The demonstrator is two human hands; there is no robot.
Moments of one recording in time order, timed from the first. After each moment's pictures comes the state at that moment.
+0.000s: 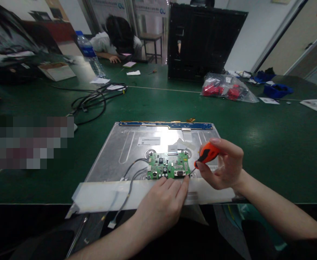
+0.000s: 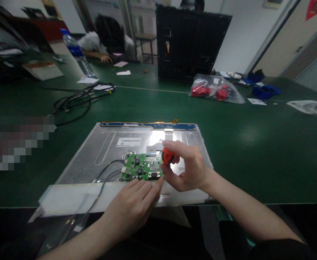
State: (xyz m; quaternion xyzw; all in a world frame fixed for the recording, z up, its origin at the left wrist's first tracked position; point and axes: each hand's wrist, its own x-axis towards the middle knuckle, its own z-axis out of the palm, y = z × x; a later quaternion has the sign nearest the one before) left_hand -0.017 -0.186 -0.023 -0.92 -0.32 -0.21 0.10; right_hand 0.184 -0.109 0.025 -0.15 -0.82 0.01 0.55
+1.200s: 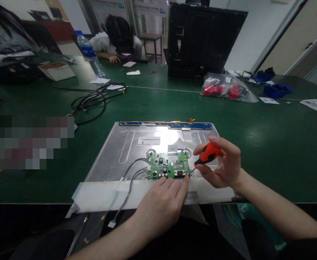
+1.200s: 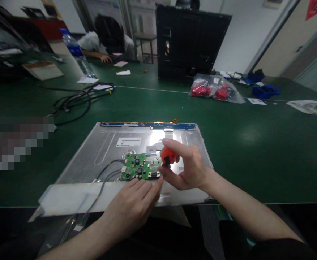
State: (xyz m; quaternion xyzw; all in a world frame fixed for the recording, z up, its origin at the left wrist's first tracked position) left_hand -0.017 -0.188 -0.025 -0.92 -0.33 -0.21 0.09; right_hand 0.186 -0.109 0.025 -0.14 -0.83 0.05 0.53
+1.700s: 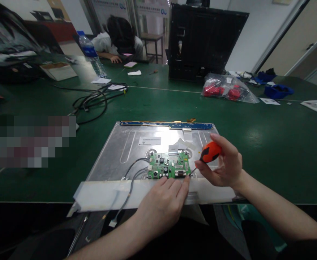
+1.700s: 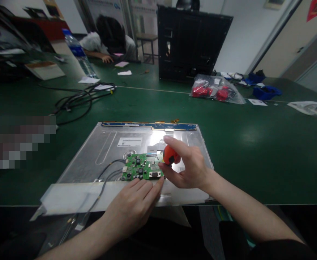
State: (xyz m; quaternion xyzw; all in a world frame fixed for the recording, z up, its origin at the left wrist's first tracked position) left_hand -0.016 -0.187 -0.021 -0.92 -0.32 -0.21 0.10; right_hand 0.183 -0.110 0.026 -0.18 -0.82 -0.02 0.54
